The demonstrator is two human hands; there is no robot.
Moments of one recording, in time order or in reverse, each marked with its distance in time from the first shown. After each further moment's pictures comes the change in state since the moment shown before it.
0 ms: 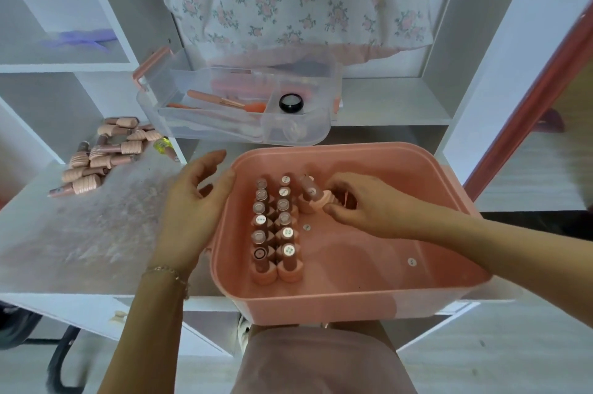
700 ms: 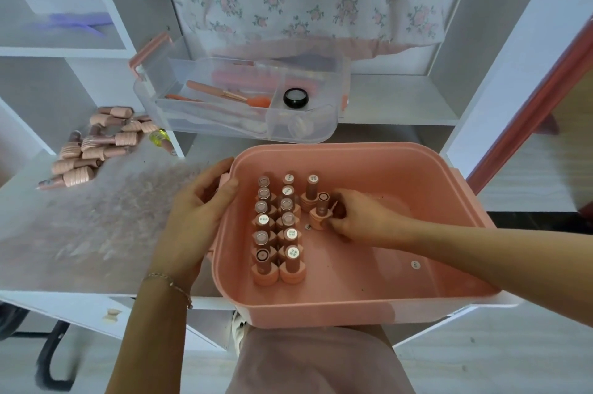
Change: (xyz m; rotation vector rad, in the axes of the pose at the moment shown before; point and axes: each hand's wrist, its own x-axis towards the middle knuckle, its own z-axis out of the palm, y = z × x) left_hand -0.004 -0.017 -0.002 -0.203 -0.138 -0.065; right_hand 0.017 0.017 0.042 0.098 -0.117 0.315
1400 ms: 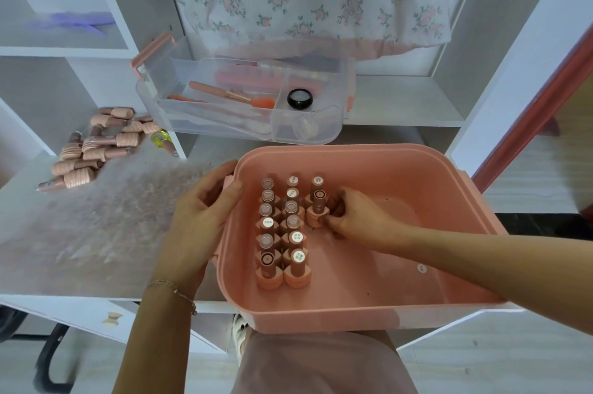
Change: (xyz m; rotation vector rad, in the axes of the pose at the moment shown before) left_hand 0.001 -0.004 0.000 -0.078 0.000 0.012; right_hand 0.008 -0.004 0.011 0.131 0.120 0.105
